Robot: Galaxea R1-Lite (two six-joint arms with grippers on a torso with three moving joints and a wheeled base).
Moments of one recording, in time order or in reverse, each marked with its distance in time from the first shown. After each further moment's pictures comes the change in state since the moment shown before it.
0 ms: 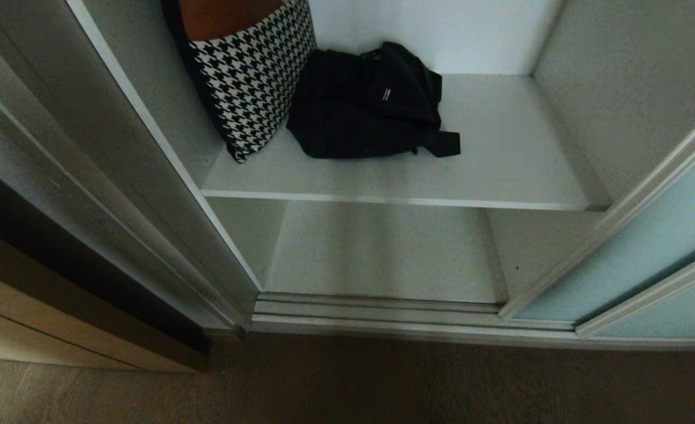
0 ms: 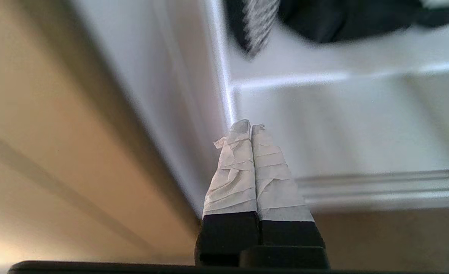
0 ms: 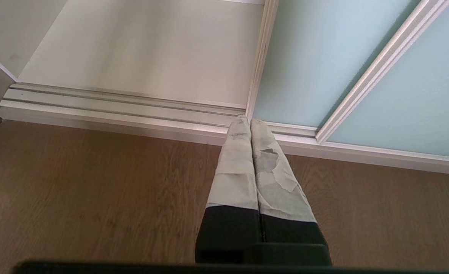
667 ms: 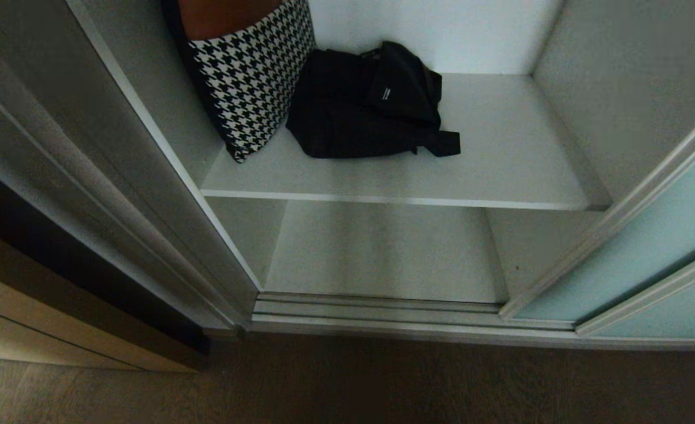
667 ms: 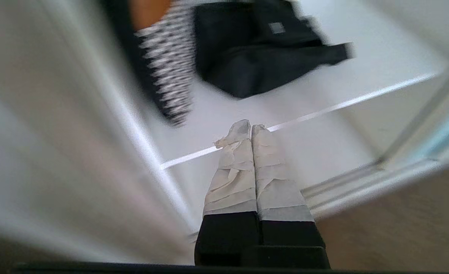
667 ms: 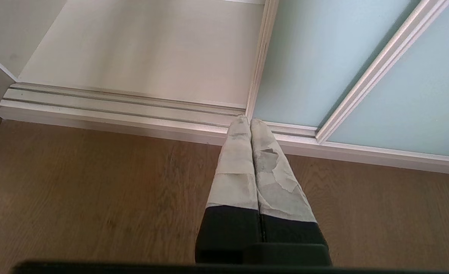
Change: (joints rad) left arm -0.089 0.518 -0.417 -0.071 -0.260 0.053; right arm 0.000 0.000 0.000 0.000 0.000 0.000
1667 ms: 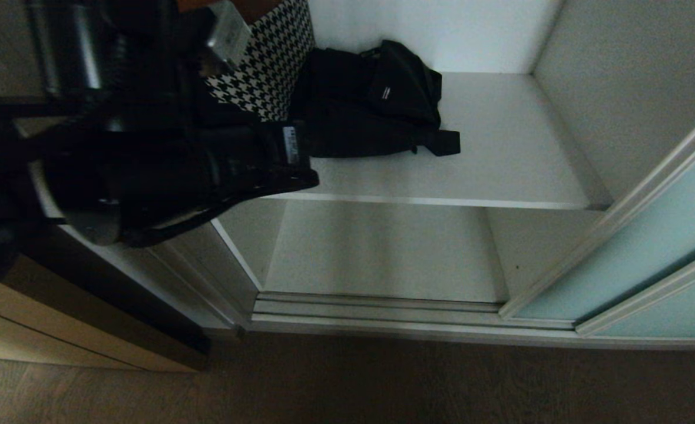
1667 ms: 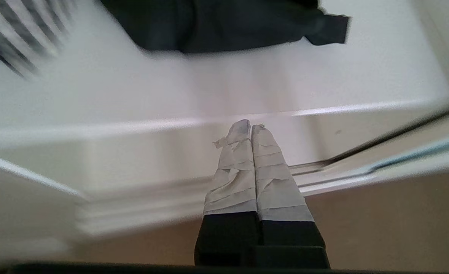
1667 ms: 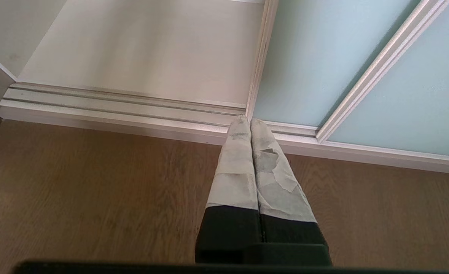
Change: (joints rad) left arm -0.612 0.667 -0.238 -0.169 0.668 -0.347; right arm 0.000 0.000 0.000 0.000 0.000 0.001
